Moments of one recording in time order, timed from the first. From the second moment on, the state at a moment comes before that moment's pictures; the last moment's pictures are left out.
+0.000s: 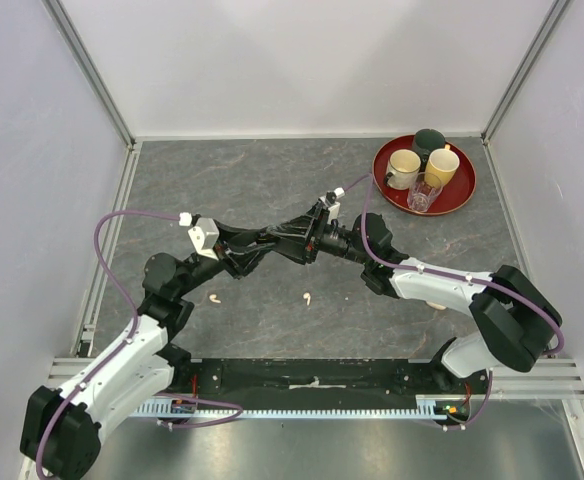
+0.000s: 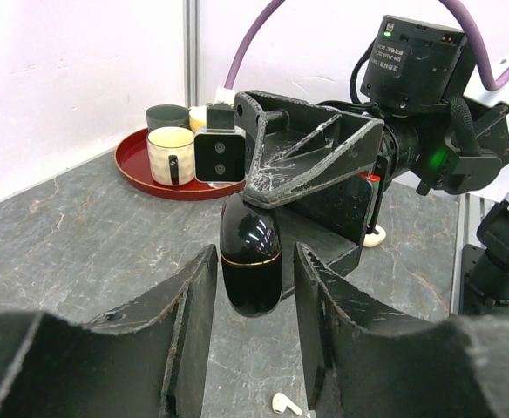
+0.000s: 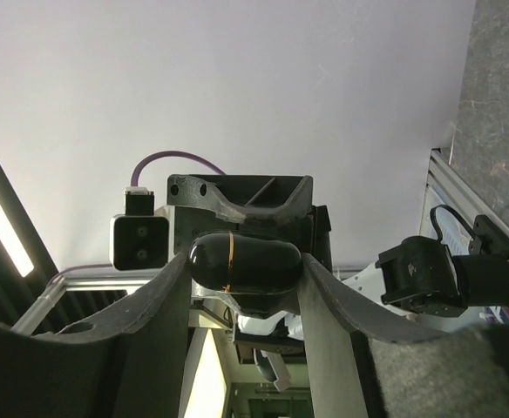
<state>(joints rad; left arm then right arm) -0.45 0.76 0.36 0.69 0.58 -0.24 0.78 1.47 0.74 0.82 -0.45 1.74</state>
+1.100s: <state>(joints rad) -0.45 0.81 0.35 0.78 0.61 -0.26 0.78 1.48 0.74 0.86 -0.47 1.74</state>
